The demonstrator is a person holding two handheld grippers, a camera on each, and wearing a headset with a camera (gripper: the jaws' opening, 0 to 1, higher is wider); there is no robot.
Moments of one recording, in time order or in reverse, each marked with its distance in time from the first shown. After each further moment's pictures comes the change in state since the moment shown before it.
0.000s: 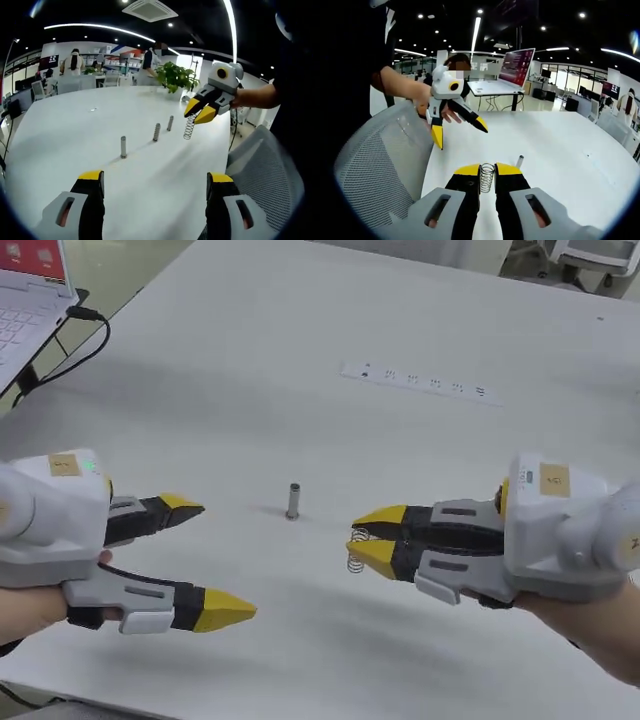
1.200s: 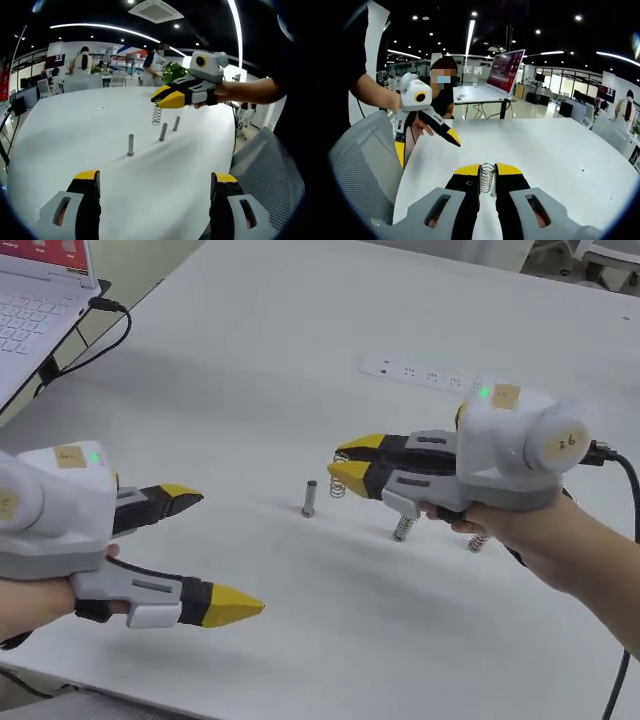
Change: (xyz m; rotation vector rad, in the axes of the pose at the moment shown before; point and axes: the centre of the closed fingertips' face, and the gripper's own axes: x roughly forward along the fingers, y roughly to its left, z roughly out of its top) left arm -0.007 0.010 -0.003 -0.024 -0.002 0.045; right arm 0.052 -0.056 0.035 -0.005 -0.036 -0.058
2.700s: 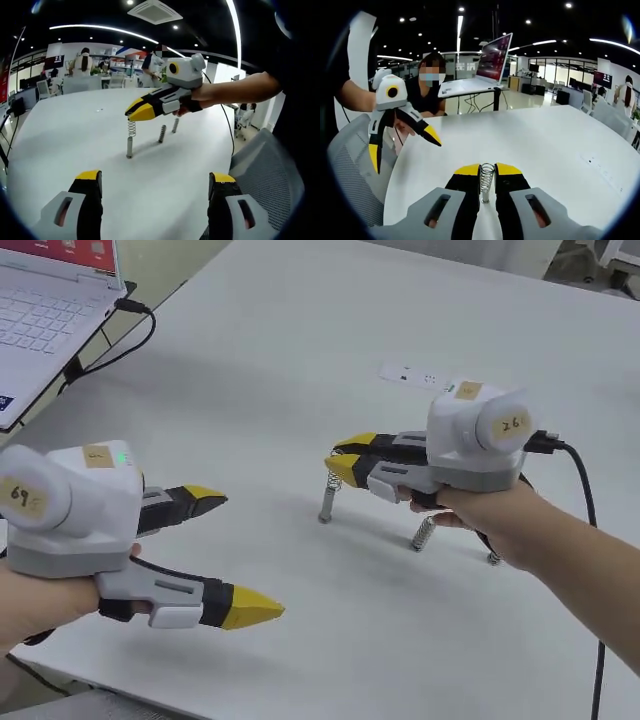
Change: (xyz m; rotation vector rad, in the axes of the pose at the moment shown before) left arm 0.000 -0.001 0.004 0.003 -0.012 -0.009; right arm 0.045 -0.029 -0.021 0.097 0.045 -0.022
